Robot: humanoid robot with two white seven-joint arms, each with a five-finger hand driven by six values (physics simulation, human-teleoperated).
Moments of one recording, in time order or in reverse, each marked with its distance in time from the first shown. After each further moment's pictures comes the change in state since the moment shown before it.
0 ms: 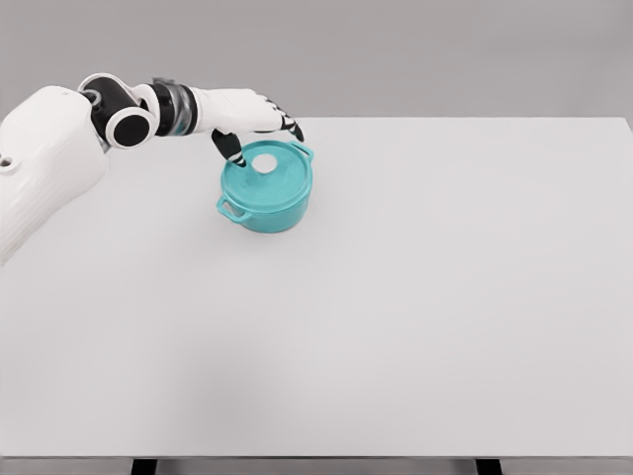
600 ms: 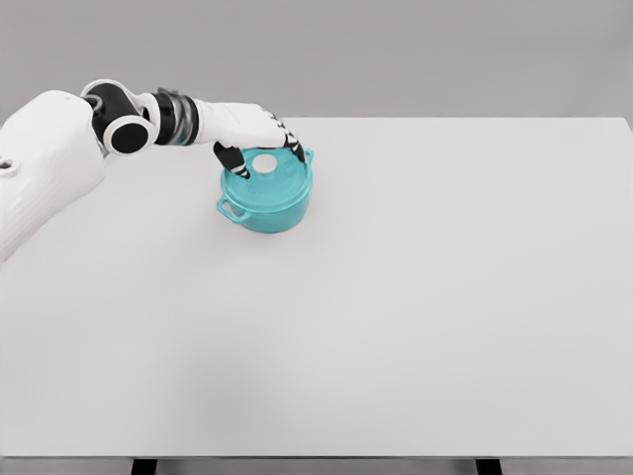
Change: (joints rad) left arm -0.006 0.010 -0.045 -0.002 0.020 -0.075 -0.005; right arm 0.000 0.000 0.000 0.000 0.000 0.000 0.000
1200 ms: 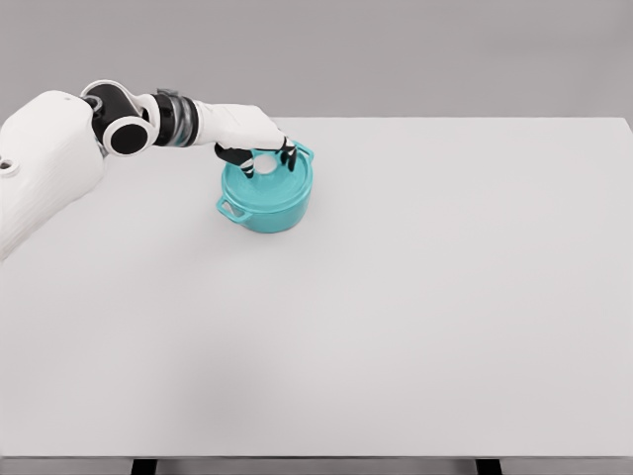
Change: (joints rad) left arm -0.003 0.005 -0.010 -0.002 0.001 -0.002 0.001; right arm 0.002 0.000 0.000 0.000 0.000 0.000 0.000
